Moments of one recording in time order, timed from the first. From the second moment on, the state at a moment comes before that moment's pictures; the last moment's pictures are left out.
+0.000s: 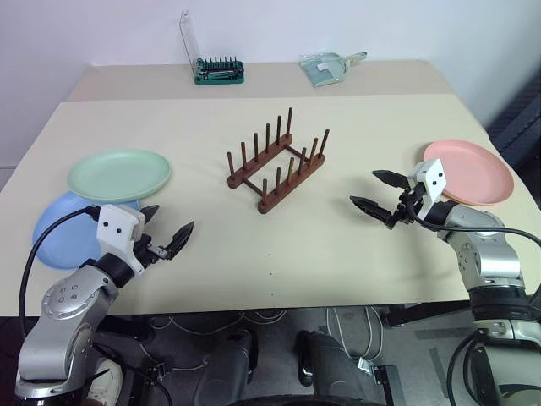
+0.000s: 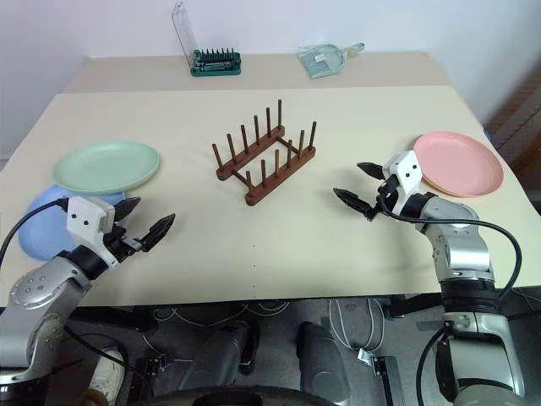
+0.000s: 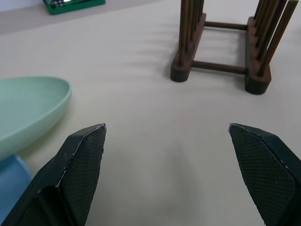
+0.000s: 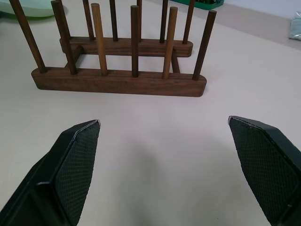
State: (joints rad) left arm 0.15 0.53 0.29 -0.50 -0.42 0.45 -0.48; right arm -0.41 -0.63 -0.13 0.27 0.35 0.13 0.95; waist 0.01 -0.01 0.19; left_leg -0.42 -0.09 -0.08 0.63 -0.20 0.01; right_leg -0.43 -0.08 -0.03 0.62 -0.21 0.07
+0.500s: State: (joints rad) left arm 0.17 0.53 0.26 -0.55 -0.42 0.46 -0.47; right arm -0.44 -0.59 -0.09 0.25 0.34 0.17 0.93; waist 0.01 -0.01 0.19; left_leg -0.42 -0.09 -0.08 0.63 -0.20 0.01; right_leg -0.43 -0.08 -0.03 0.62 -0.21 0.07
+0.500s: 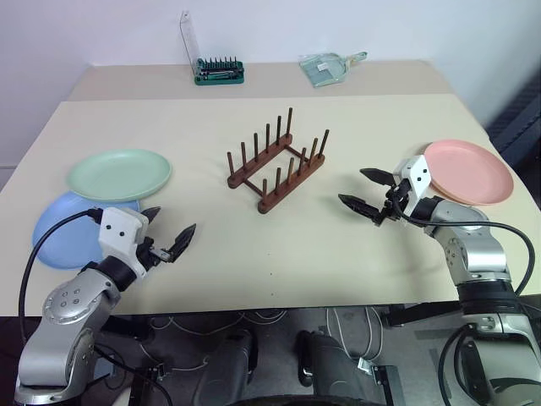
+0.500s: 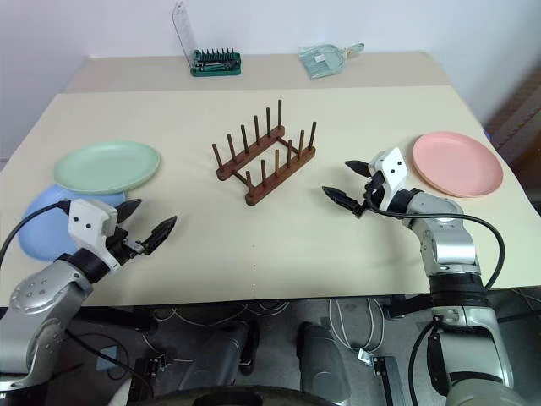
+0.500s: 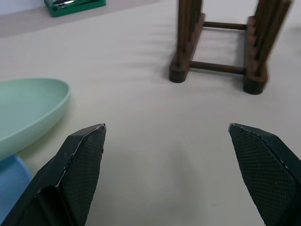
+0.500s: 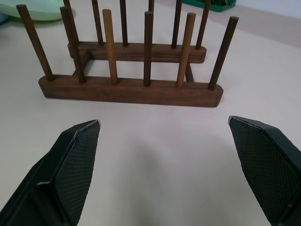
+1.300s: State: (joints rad) left arm -0.40 0.32 -0.22 0.11 -0.14 0.32 -0.57; right arm -0.15 -0.50 -0.06 -0.11 0.38 0.25 0.83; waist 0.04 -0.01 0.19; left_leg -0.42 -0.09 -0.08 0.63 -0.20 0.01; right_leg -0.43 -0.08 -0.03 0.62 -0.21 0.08
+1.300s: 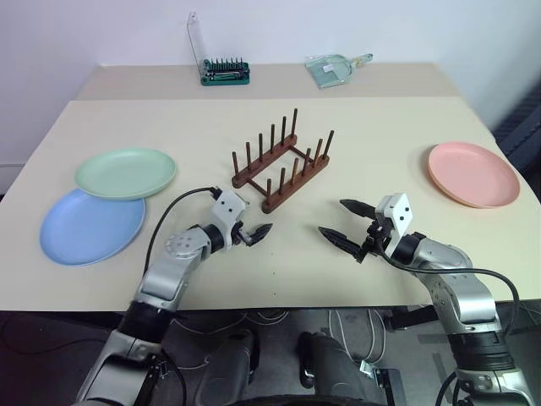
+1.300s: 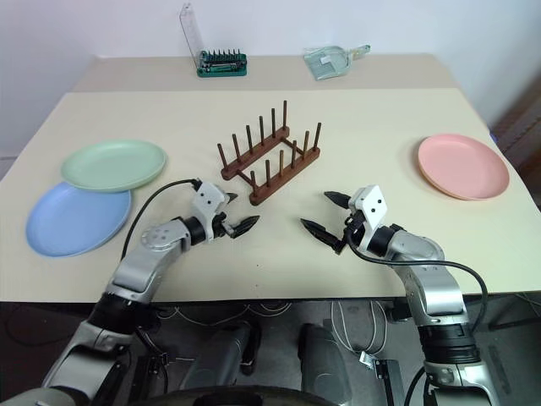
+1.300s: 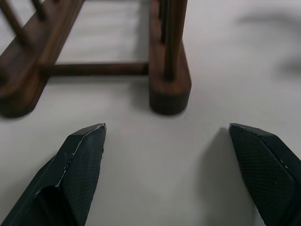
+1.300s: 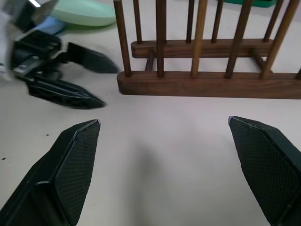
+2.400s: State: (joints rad) left arm -0.60 0.41 -0.28 0.42 -0.12 0.07 -1.13; right arm 0.01 -0.65 -0.06 -0.20 0.35 0.32 0.86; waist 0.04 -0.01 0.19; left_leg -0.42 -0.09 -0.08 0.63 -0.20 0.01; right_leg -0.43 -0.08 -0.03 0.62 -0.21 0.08
